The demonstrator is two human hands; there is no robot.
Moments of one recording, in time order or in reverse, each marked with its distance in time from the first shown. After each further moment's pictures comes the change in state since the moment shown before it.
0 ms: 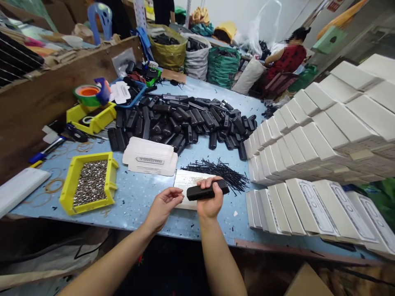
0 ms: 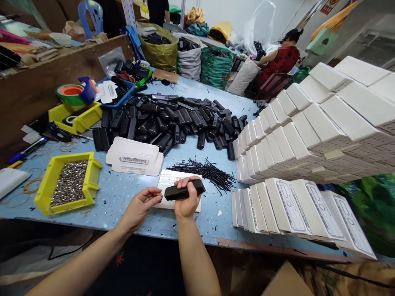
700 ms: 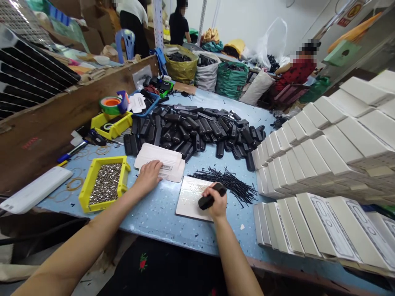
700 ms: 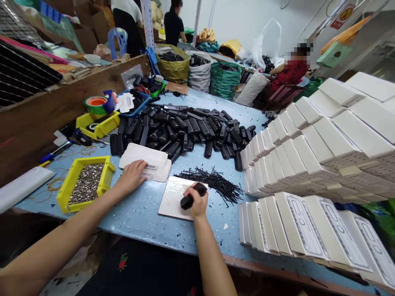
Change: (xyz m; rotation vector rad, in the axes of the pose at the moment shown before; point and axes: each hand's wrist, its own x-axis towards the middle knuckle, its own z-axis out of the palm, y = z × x) left_hand 0.090 0.058 -0.099 1.761 0.074 0.540; right_hand 0.036 0.025 -0.061 -0.580 -0.227 0.121
